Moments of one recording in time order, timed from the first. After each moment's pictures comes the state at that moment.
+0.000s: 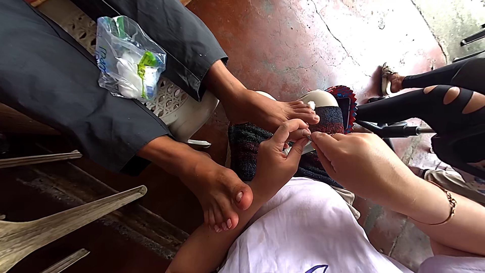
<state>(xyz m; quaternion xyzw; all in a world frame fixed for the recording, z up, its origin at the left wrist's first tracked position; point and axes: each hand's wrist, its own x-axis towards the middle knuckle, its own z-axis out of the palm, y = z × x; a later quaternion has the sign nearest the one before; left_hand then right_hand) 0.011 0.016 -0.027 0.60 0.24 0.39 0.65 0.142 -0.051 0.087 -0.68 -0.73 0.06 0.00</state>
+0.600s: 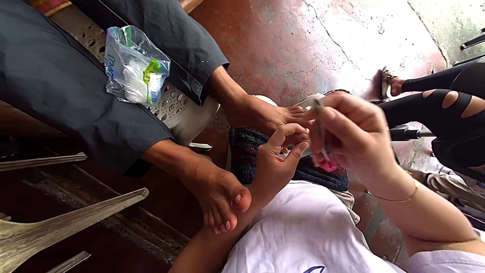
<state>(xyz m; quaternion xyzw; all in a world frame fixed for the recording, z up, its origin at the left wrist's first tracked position) 0.007 0.017 -0.021 0.55 0.24 0.39 0.70 0.148 -0.018 0.078 -0.55 -0.48 0.43 0.53</state>
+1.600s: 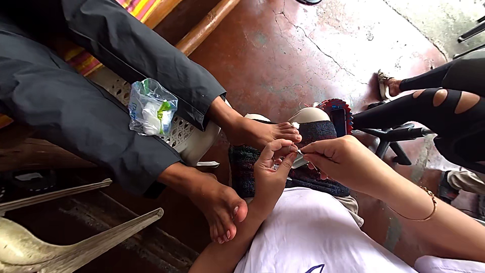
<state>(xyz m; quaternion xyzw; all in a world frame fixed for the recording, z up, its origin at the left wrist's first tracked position) 0.015 0.011 -0.017 0.47 0.26 0.41 0.73 0.170 -0.053 0.096 -0.73 -0.55 0.35 0.20</state>
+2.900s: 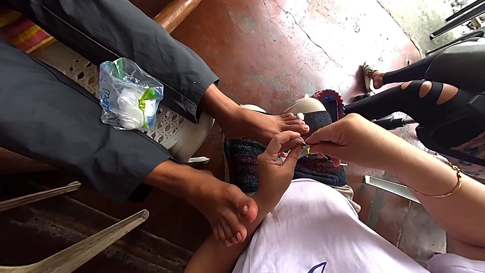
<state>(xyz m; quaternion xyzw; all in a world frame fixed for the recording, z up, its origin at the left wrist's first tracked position) 0.014 0.013 -0.027 0.53 0.25 0.41 0.70 0.177 -0.028 0.109 -0.70 -0.60 0.37 0.12</state>
